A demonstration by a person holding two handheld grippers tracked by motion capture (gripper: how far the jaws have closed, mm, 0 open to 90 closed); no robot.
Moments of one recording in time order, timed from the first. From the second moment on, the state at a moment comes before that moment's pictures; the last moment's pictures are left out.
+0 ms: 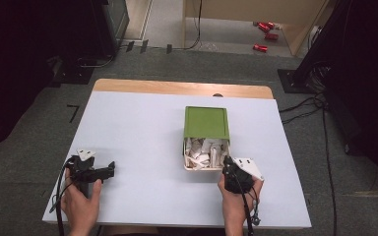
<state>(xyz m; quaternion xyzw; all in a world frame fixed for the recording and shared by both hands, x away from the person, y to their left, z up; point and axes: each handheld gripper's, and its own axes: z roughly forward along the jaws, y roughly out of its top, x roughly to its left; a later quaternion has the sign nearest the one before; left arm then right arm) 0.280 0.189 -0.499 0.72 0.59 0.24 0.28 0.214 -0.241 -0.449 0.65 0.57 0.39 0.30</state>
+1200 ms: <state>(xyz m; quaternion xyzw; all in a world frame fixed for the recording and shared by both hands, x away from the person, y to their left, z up) 0.280 0.189 -0.499 0.72 0.59 0.24 0.28 0.186 -0.215 -0.466 0.63 0.60 0.42 0.26</state>
